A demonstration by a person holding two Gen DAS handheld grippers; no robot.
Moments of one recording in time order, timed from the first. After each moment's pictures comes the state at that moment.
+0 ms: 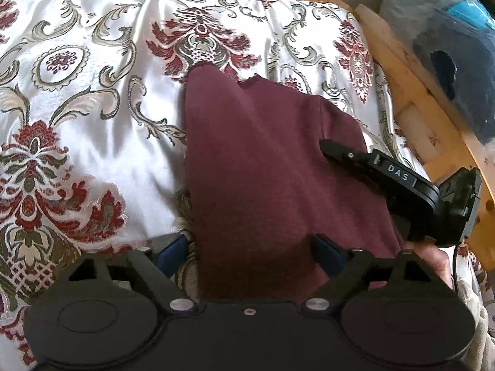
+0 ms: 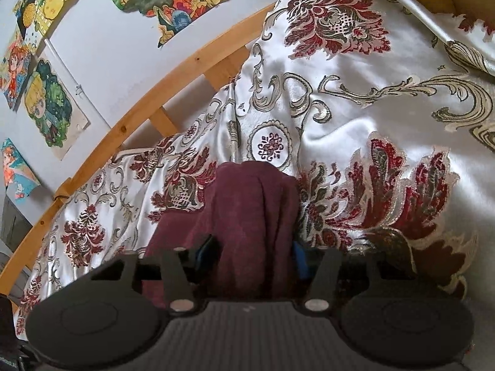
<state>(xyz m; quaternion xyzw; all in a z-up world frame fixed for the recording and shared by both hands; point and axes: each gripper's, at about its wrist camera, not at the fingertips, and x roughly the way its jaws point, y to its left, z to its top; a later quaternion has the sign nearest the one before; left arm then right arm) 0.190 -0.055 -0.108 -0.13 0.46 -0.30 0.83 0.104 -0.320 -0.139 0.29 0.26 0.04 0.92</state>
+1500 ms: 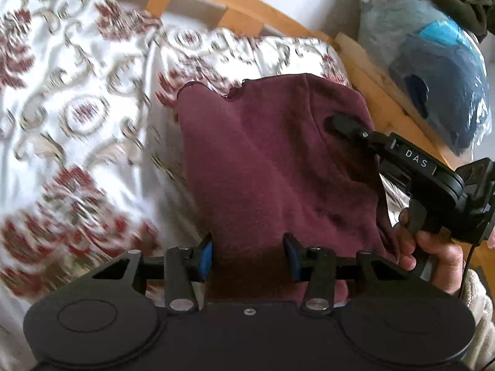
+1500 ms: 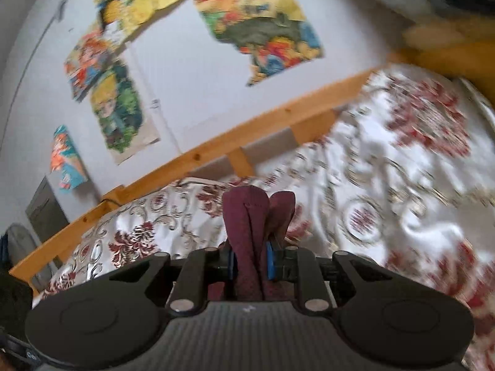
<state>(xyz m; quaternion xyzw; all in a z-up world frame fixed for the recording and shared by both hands) 0.173 -0.005 -0.065 -0.13 0.40 -0.31 0.85 0.097 -0.248 -0.054 0.20 0.15 0.11 0.96</state>
